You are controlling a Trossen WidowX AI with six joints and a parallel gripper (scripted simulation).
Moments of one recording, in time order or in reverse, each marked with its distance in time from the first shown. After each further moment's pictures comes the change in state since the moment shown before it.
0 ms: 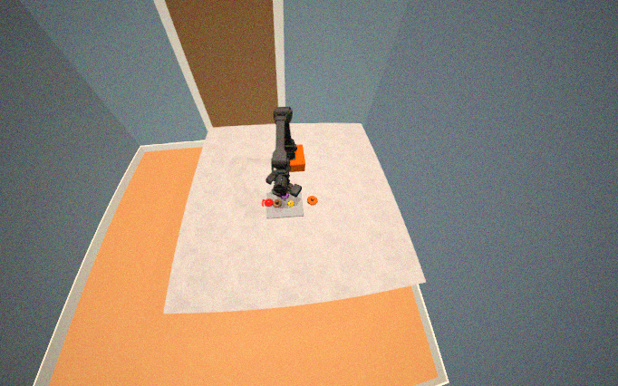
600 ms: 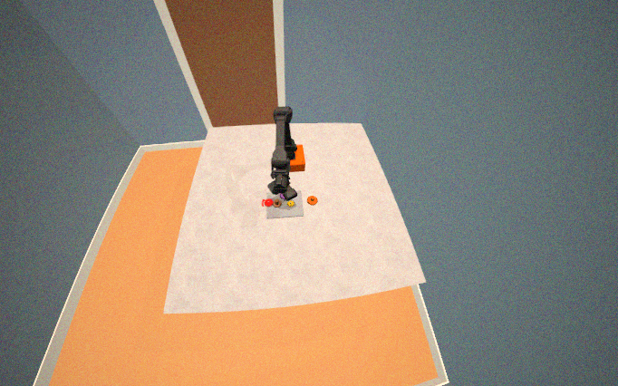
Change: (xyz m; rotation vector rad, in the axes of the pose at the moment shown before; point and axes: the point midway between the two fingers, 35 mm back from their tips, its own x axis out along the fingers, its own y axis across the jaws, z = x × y) arm 0.000 0.000 0.000 0.518 0.000 0.000
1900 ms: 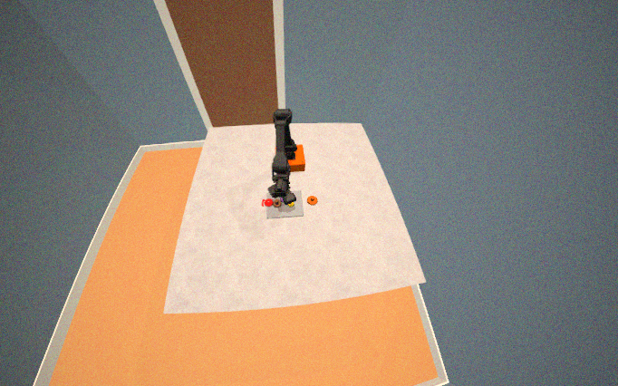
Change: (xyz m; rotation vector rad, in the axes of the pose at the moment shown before) arm 0.033 0.002 0.002 0.075 -0.005 0.007
